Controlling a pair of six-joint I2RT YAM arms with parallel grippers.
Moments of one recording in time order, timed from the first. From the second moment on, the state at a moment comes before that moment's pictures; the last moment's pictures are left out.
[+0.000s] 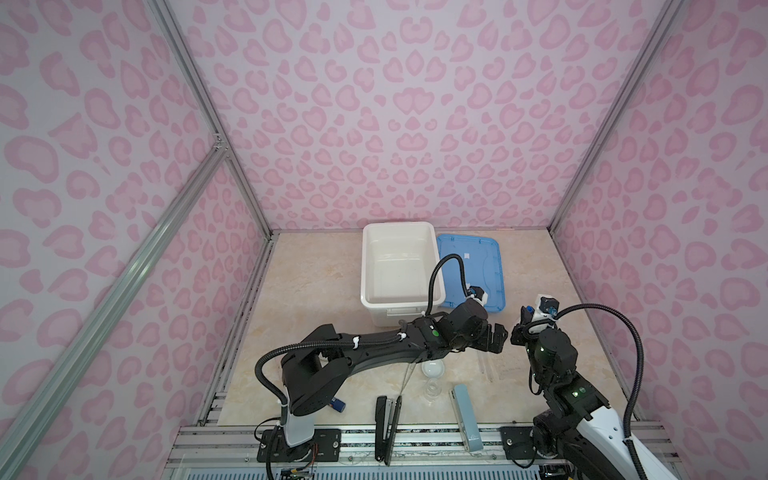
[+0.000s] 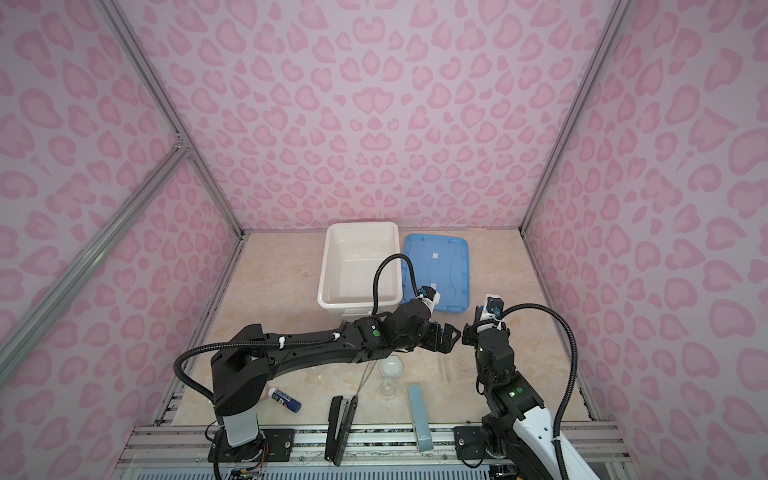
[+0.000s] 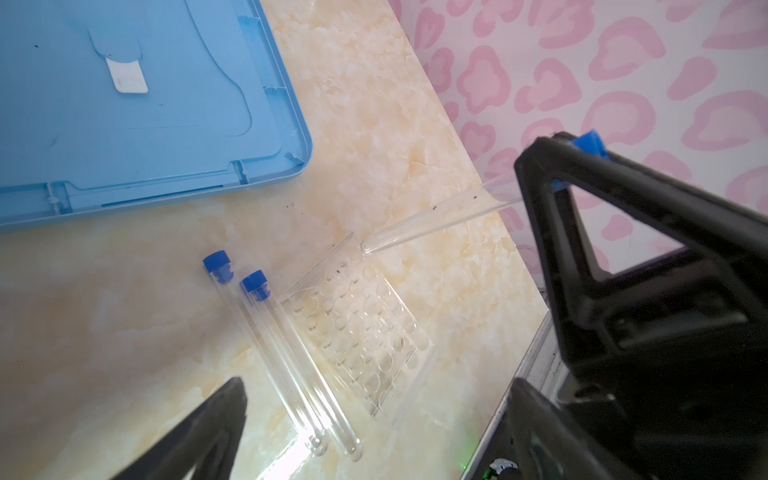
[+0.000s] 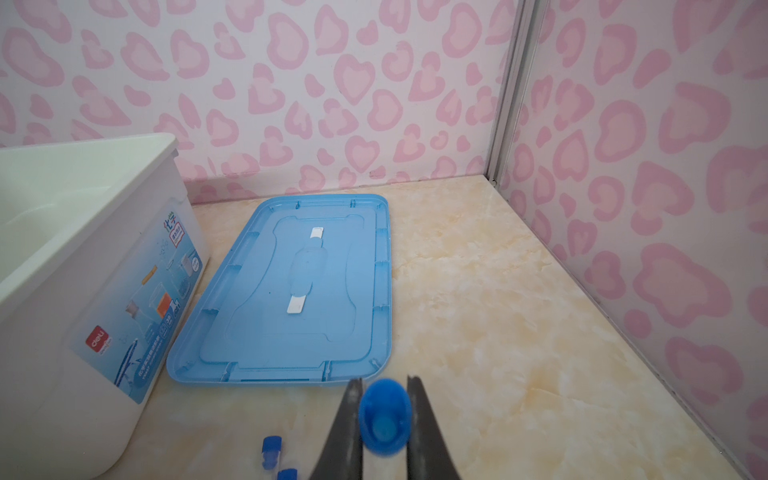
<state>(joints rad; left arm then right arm) -1.15 1.88 1.36 -0.09 -0.03 -0.74 0.41 0.51 0.30 -0.06 0.51 0.19</state>
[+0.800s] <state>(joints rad) -1.14 1.88 1.32 -0.09 -0.03 -0.77 0.50 0.55 0.22 0.03 0.60 0.21</state>
